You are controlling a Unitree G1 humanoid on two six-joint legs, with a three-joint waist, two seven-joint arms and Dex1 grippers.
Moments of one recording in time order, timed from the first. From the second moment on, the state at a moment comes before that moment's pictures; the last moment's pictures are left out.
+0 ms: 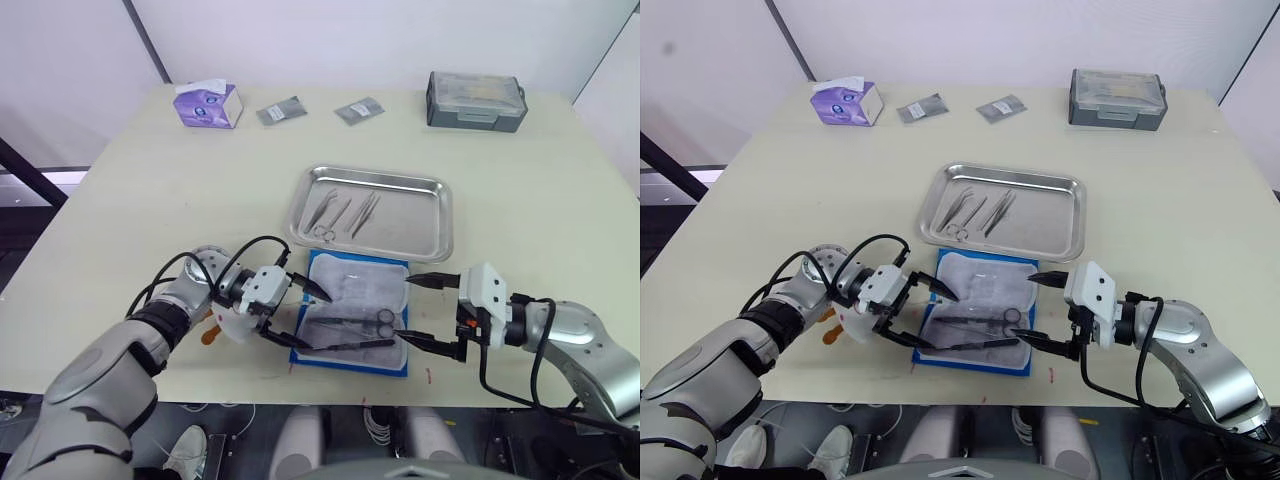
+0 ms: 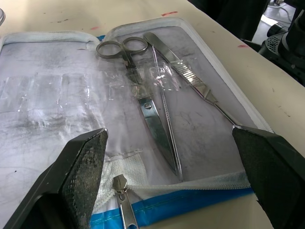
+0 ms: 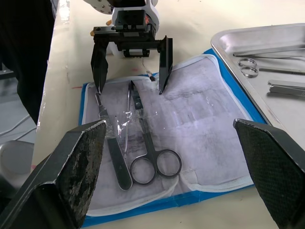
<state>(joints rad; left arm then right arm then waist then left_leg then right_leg) -0.73 0.79 -0.88 0.74 -0.69 -0.65 -1.56 -0.04 -0.69 0.13 -0.53 0.45 0.39 0.90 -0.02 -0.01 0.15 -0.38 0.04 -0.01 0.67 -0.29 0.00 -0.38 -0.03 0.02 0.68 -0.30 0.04</state>
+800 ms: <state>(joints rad) -0.72 0.75 -0.83 0.78 -0.66 -0.65 -1.57 -0.29 -0.67 0.33 -0.61 0.33 0.74 0.75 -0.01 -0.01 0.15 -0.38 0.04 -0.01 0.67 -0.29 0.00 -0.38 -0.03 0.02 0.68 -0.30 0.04</state>
